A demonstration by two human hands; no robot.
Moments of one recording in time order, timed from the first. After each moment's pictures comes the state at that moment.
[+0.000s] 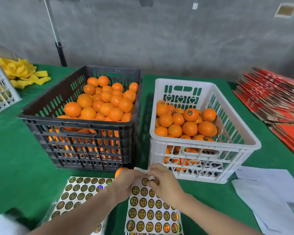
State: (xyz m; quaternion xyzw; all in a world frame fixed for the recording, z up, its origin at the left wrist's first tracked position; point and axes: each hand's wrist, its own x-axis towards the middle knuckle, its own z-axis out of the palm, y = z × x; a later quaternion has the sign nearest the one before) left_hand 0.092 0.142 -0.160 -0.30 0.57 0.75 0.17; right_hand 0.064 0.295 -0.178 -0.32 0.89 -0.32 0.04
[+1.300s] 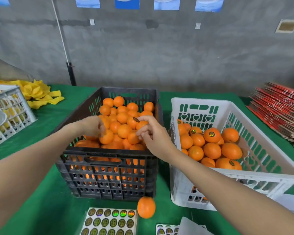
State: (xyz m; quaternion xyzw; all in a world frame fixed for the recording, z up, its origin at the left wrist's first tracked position) left_hand -0.029 -0.095 -0.006 -0.09 0.99 0.12 0.09; right_hand -0.024 0.161 -0.030 -0.37 0.79 -0.49 -0.05
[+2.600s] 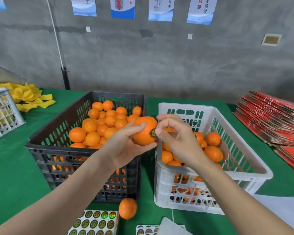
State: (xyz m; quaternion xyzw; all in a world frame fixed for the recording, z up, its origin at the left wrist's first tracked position) left_hand 0.047 0.097 0.015 -0.02 0.45 0.89 0.08; right_hand 0.022 0.260 0.026 -0.33 0.76 -0.55 -0.07
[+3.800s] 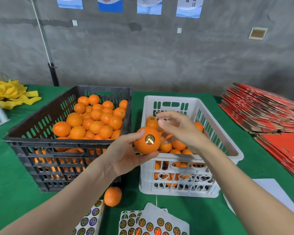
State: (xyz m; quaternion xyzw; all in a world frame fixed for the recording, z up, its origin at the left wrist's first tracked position) left_hand 0.063 0.155 -0.010 -0.10 0.44 0.88 0.17; right_hand 0.012 0.330 0.028 -0.26 0.79 -0.55 0.06
